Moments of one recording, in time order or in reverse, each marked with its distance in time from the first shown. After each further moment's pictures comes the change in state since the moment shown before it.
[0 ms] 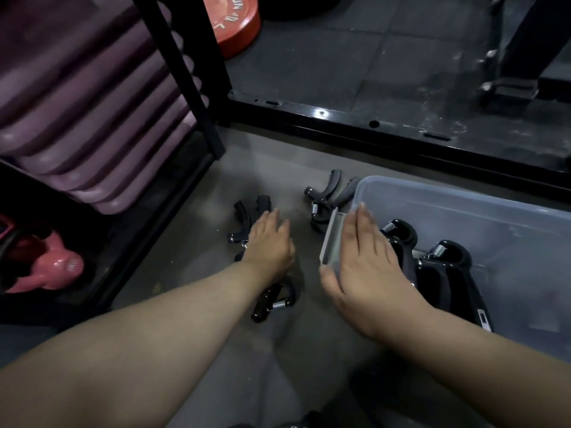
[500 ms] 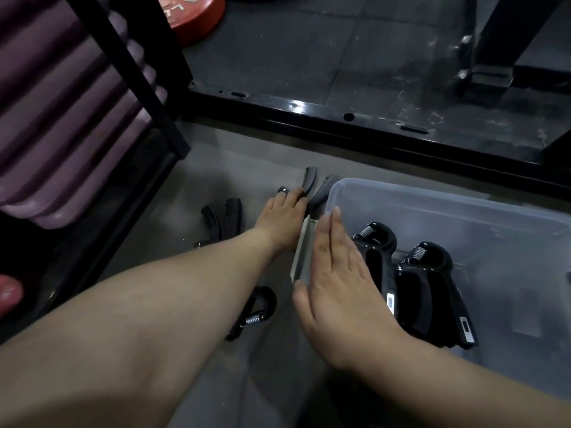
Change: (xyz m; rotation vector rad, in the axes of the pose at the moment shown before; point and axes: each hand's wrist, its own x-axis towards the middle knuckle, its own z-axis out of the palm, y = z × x) left_hand 0.091 0.050 0.015 0.158 -0.109 0.268; right_hand 0.005 0.000 -0.001 0.125 -0.008 -0.007
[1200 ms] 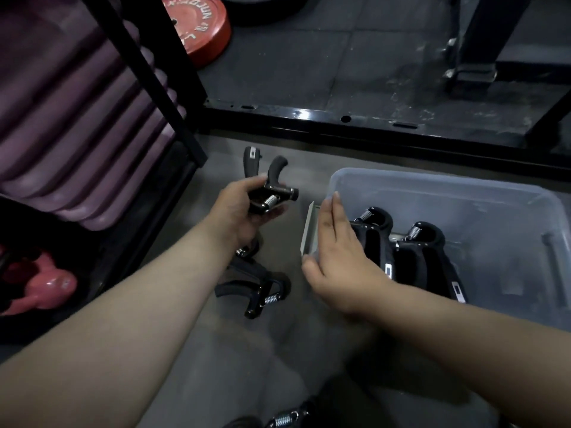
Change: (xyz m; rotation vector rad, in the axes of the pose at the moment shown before) left_hand -0.092 -0.015 -0.113 -1.977 0.100 -0.600; right_hand 0.000 0.006 0.008 0.183 0.007 -0.035
